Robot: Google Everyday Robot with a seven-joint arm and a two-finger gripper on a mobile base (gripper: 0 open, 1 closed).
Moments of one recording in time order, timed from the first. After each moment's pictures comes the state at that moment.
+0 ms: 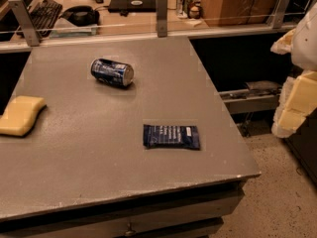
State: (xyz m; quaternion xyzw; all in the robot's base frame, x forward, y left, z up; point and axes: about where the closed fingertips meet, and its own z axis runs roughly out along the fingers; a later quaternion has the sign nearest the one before) arm 0.438 -0.216 0.977 -0.60 0.78 -0.04 0.16
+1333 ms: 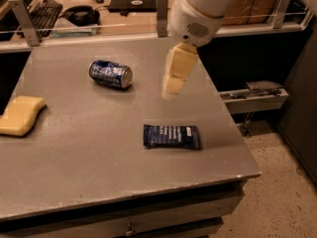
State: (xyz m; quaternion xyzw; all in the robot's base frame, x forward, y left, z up) arm 0.531 -0.031 0.975 -0.68 0.70 0.02 0.22
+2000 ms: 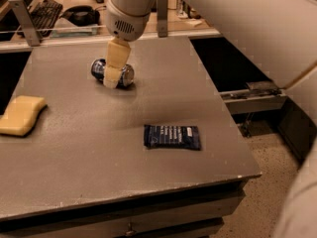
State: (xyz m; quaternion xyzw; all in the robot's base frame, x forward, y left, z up) arm 0.597 0.091 0.952 -0.67 0.70 0.03 0.22
